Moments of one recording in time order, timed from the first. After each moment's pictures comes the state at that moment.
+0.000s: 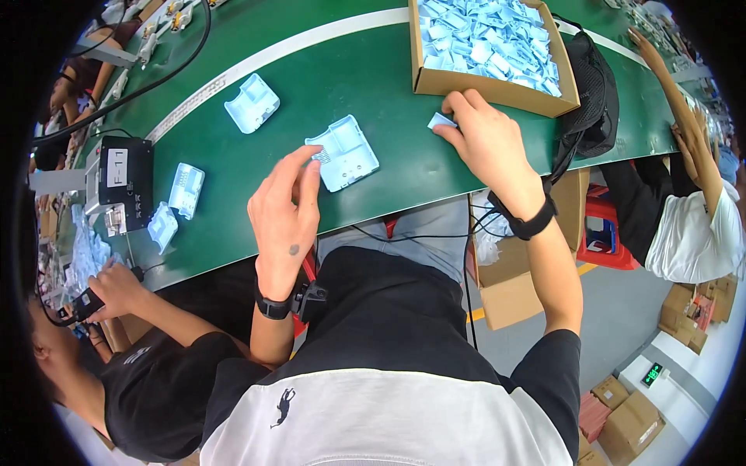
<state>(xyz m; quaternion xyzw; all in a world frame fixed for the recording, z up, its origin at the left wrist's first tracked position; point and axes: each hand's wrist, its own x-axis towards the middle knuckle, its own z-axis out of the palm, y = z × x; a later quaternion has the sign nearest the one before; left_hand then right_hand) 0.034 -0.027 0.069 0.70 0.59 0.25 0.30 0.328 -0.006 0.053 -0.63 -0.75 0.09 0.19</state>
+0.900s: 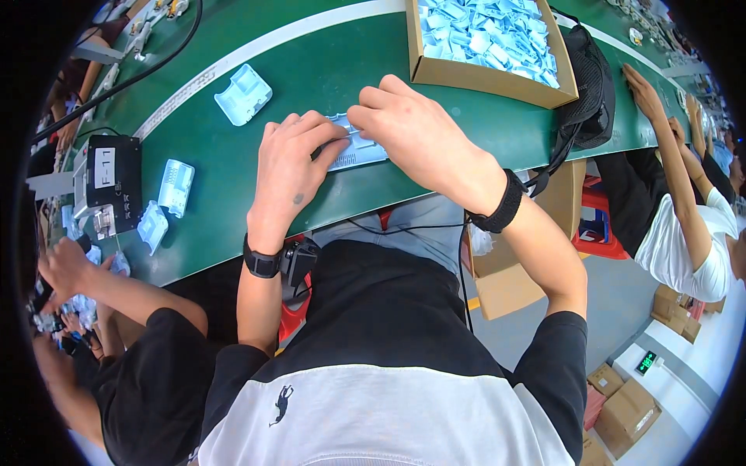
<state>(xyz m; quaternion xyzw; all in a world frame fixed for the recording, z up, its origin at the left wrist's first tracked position) 0.040 0.023 0.038 0.86 0.42 0.27 0.12 0.255 0.014 0.075 -0.43 -0.87 0.09 0.21</state>
